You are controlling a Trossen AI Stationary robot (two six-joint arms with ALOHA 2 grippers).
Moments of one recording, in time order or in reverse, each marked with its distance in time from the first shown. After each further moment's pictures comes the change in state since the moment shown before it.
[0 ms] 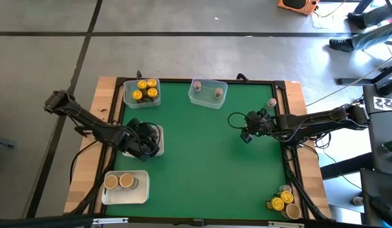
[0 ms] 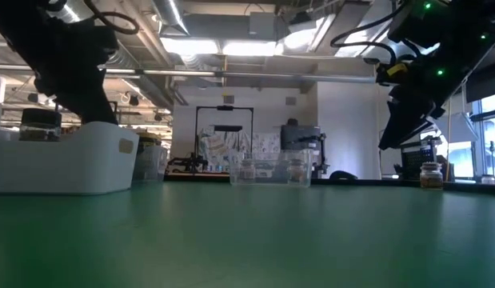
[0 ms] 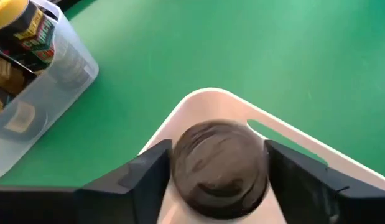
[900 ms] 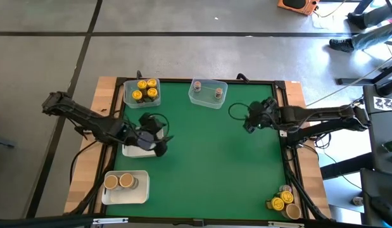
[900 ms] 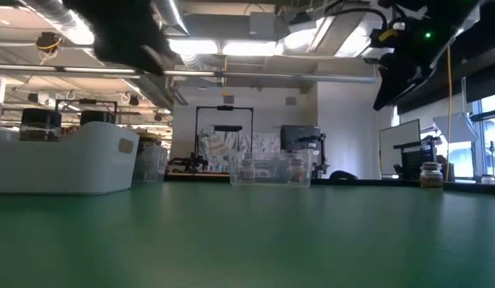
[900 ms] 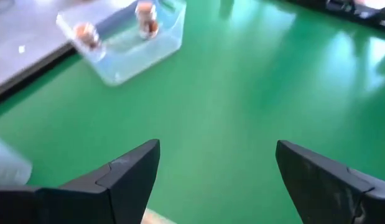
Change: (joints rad) left arm 0.104 -0.040 0.162 0.284 0.074 0.403; right arm -0.043 0.000 0.267 -0.309 0.160 -0.074
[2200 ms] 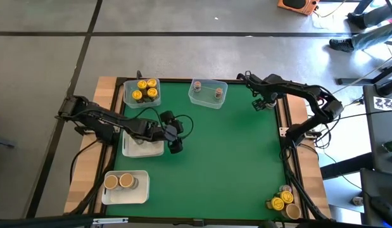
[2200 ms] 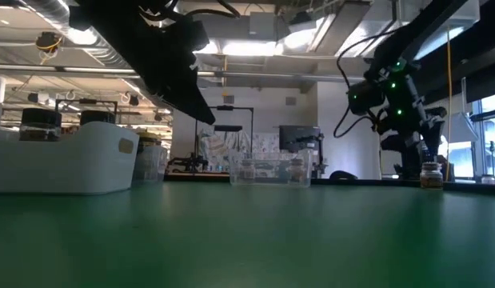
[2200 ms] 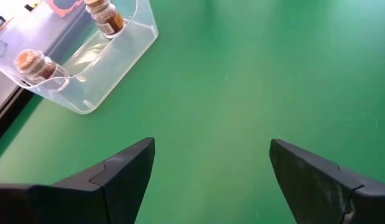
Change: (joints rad) left arm 0.210 0.332 0.000 0.330 0.169 0.465; right arm -0.835 0.493 0.110 -0.190 -0.162 -0.174
